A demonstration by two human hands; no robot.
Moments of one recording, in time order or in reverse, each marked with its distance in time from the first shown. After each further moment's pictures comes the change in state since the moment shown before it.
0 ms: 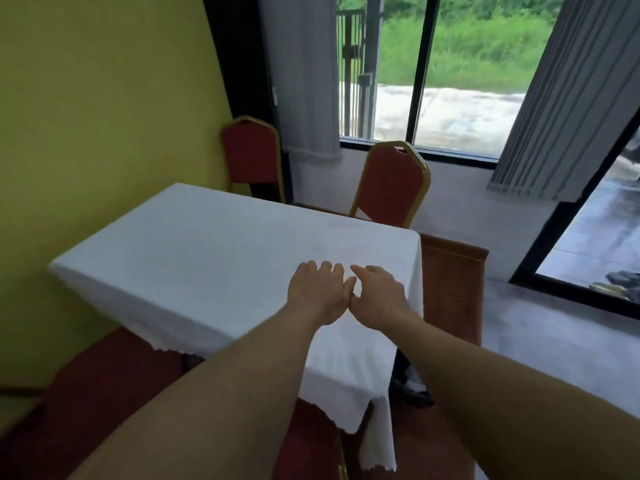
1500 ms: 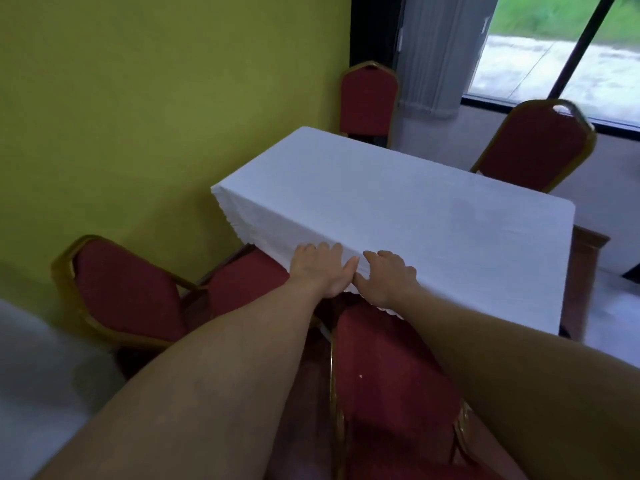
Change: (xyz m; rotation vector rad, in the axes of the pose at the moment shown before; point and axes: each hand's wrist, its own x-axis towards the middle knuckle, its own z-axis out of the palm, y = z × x) left_hand -0.247 -0.330 0.045 -0.133 -0.166 -0.283; right_hand -0.105 -0.340 0.162 -0.151 -0.237 -0.159
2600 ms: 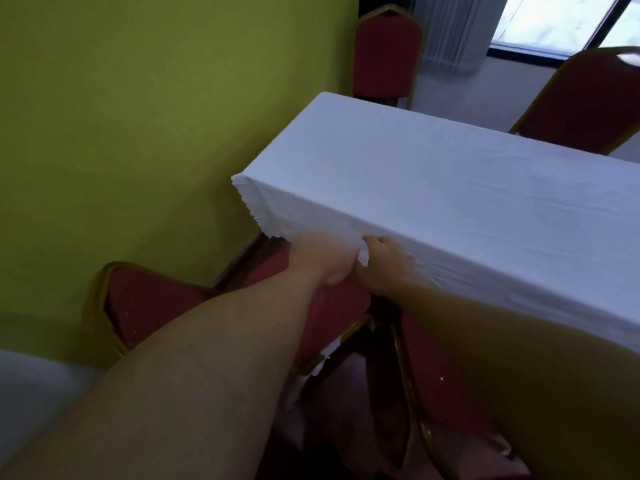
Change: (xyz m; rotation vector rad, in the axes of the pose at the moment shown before) left_hand 0.104 -0.259 0.029 0.022 -0.093 0.158; right_hand 0.149 -0.219 0.080 0.116 0.006 0.121
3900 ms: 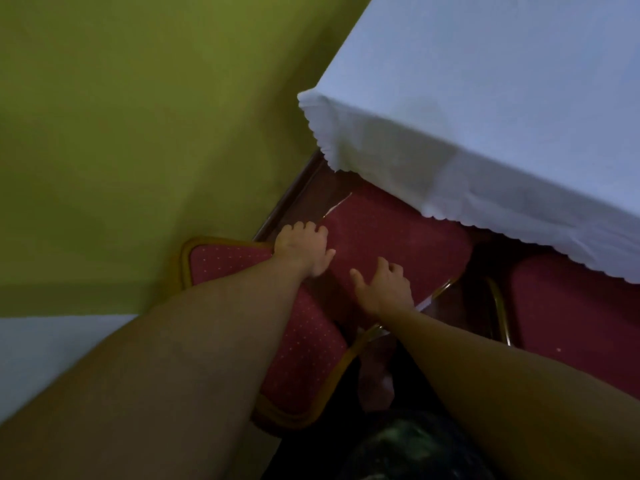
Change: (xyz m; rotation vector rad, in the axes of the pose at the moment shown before) left_hand 0.047 -0.277 0.114 0.131 -0.395 -0.050; right_hand 0.071 -0.182 0.216 0.329 -0.340 0.406
